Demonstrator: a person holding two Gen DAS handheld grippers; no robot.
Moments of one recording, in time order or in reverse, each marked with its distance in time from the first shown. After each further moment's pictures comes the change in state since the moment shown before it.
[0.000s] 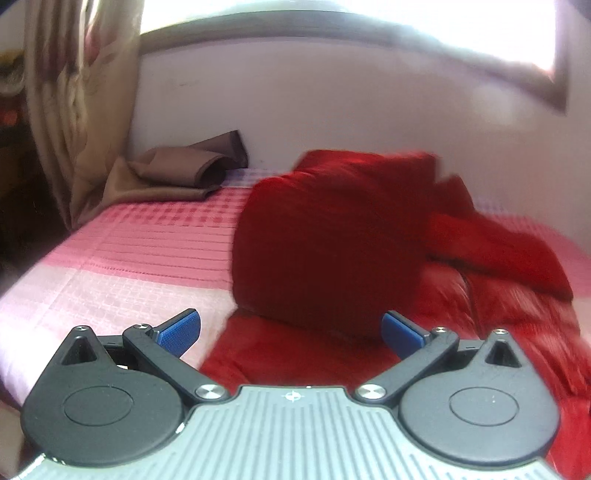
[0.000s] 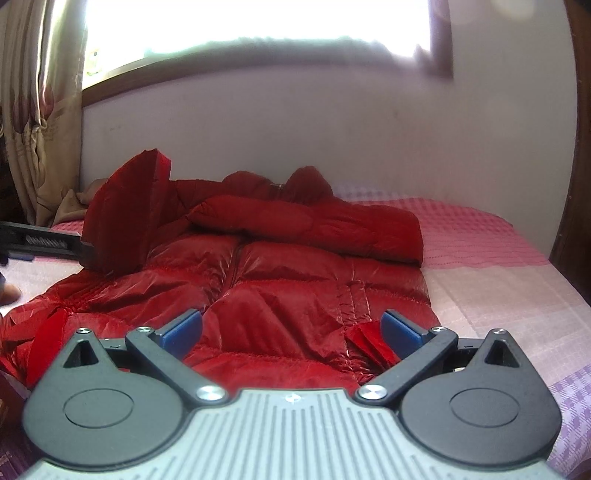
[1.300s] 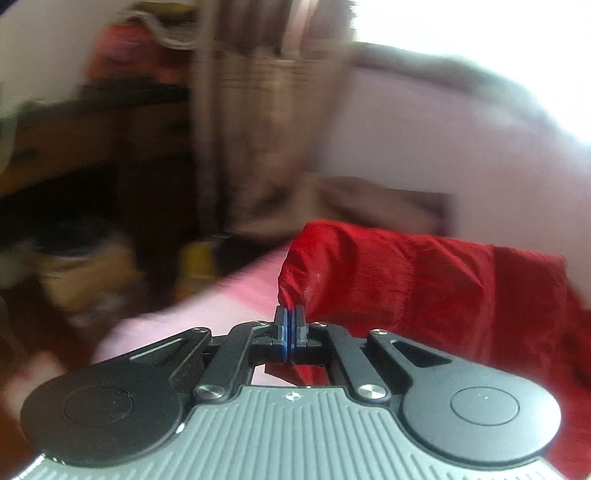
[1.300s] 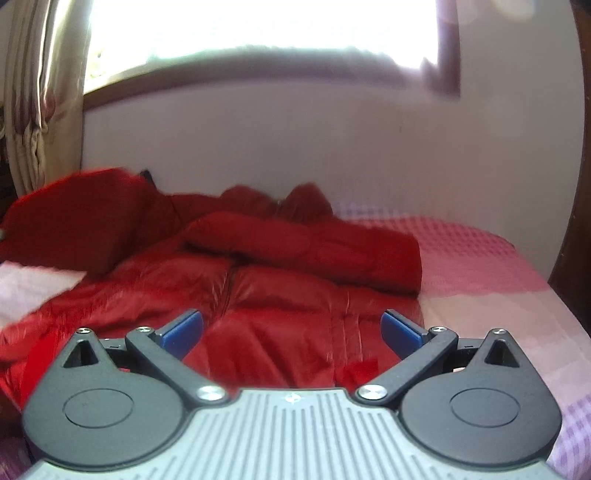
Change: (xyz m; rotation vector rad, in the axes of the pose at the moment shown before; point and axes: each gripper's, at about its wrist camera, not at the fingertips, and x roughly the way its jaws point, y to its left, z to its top) left arm 0.001 0.243 0.038 -0.297 -0.058 0.373; right arm 0.013 -0.011 0.036 -0.022 -0.042 0.013
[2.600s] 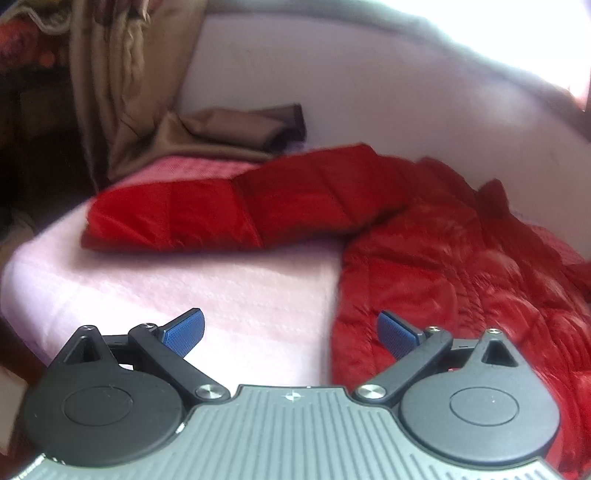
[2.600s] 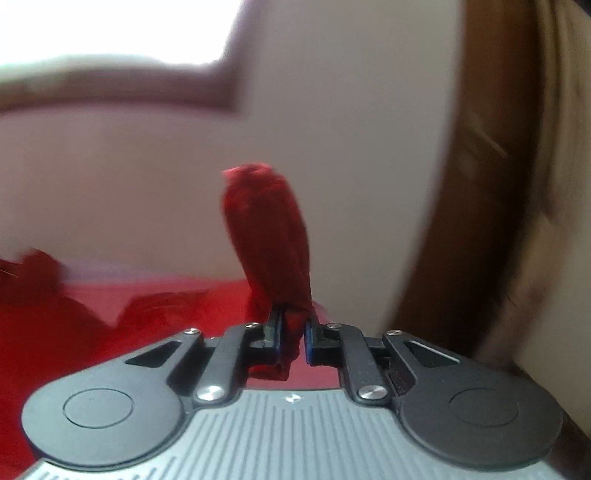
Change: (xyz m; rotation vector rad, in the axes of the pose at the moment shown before) left arm -0.073 -0.072 -0.115 0.218 0.138 -0.393; right arm 0.053 -0.298 0.078 0.094 0.042 -0.574
